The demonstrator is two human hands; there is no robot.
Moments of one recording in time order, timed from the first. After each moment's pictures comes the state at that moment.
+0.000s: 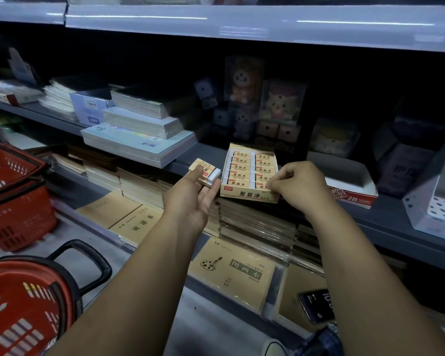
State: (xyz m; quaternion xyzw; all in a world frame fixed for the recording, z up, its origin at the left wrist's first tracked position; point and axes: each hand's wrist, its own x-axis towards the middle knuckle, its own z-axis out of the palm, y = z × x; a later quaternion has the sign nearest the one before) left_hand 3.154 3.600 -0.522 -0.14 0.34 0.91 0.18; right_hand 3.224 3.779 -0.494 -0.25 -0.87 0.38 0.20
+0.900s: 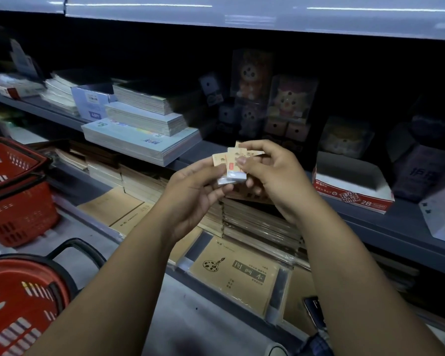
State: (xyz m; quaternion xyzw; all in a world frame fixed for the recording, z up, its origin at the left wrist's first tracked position) left_hand 3.147 3.579 -0.517 0.13 0.46 0.84 0.24; right_hand 3.201 3.736 -0.489 -0.06 -0.75 0.64 0.17
